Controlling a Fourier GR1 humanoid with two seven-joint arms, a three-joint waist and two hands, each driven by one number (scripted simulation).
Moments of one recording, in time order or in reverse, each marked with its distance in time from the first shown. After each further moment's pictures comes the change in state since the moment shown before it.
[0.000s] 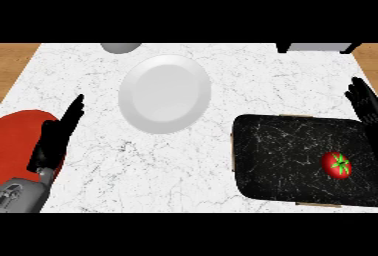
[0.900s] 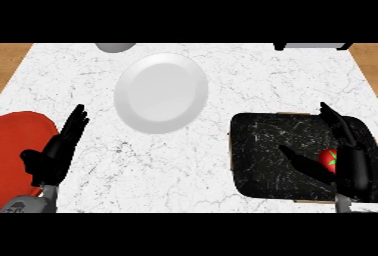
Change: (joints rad) left arm 0.114 -0.111 0.094 -0.011 0.071 -0.091 -0.241; right arm 0.125 0.268 0.073 -0.091 0.247 -0.410 -0.049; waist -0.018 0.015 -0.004
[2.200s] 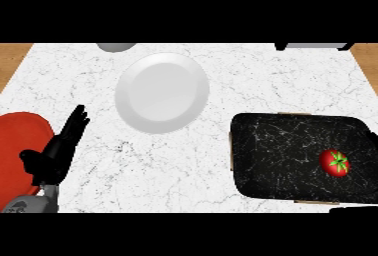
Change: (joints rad) left arm 0.001 -0.046 0.062 0.020 -0.045 -0.060 -0.005; right arm 0.232 -0.345 -0.025 -0.418 0.292 0.368 0.829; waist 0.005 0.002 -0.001
